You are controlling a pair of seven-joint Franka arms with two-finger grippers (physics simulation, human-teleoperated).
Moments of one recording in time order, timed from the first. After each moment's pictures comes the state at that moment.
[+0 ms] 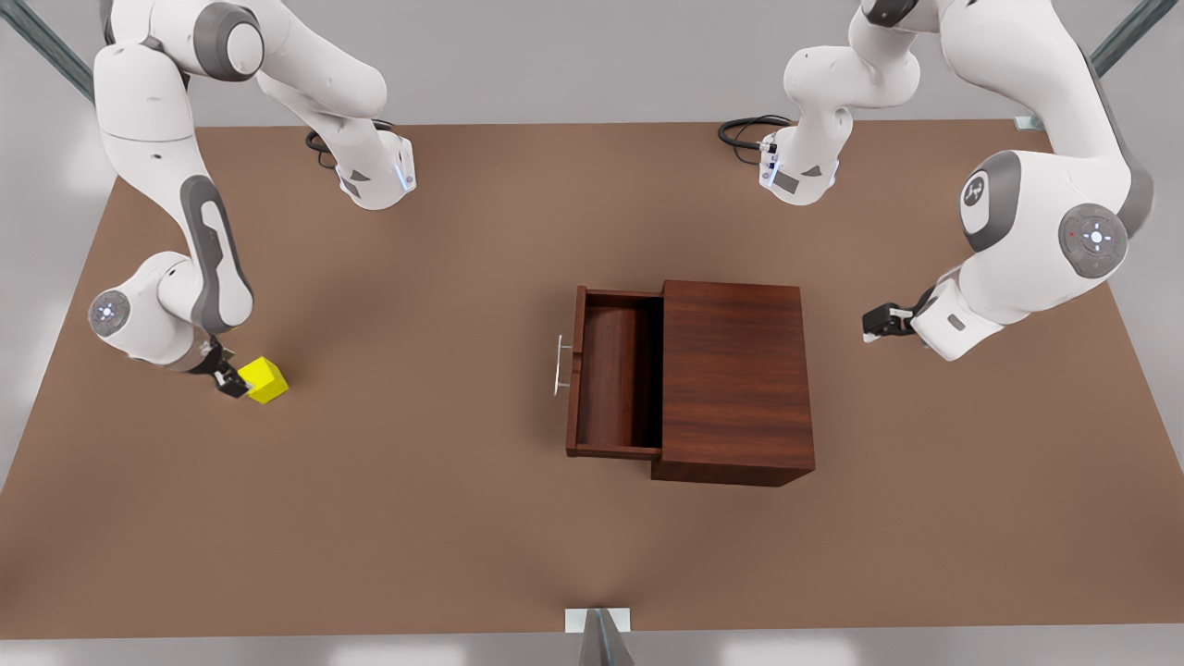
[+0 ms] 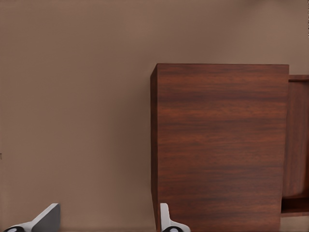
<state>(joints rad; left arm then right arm) -0.08 0.19 -0.02 -1.47 -0.08 1.57 0.00 -0.28 0.35 -0.08 -2.17 0.08 2.46 0.50</state>
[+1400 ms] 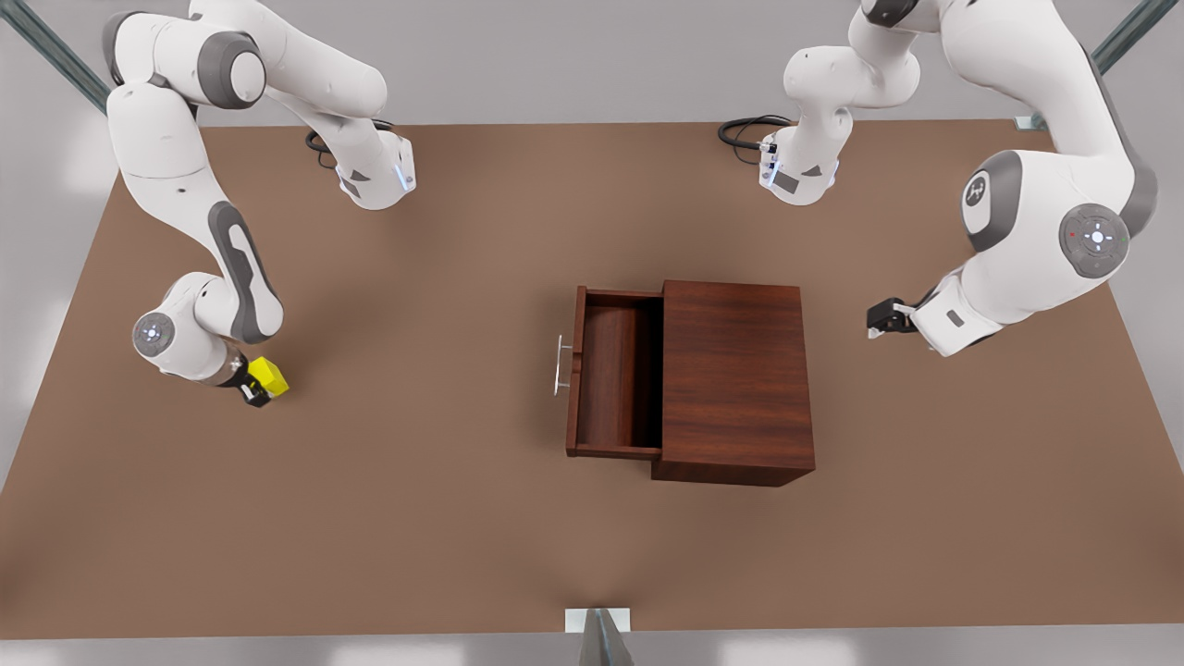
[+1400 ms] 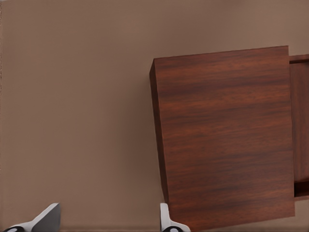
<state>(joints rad) -0.07 0.19 -0.01 -1.47 -0.06 1.56 0.10 -0.27 0.47 -0.04 -2.15 -0.03 2.57 0.61</state>
